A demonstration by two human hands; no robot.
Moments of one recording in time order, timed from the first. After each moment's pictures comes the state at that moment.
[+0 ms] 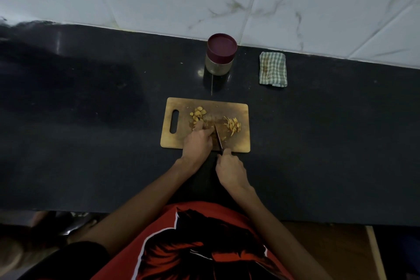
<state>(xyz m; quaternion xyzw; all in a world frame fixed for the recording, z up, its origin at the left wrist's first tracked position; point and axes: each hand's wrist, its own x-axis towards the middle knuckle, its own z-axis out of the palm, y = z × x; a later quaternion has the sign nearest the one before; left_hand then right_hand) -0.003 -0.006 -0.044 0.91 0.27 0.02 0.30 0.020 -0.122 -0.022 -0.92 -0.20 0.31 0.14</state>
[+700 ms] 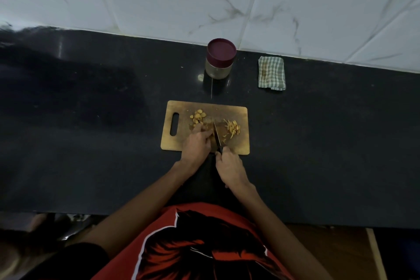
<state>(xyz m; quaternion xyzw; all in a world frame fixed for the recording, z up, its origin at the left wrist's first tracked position) -0.007 -0.003 -0.047 0.90 0.27 0.04 0.35 0.028 -0.117 -0.017 -0.91 -0.20 0.32 0.19</state>
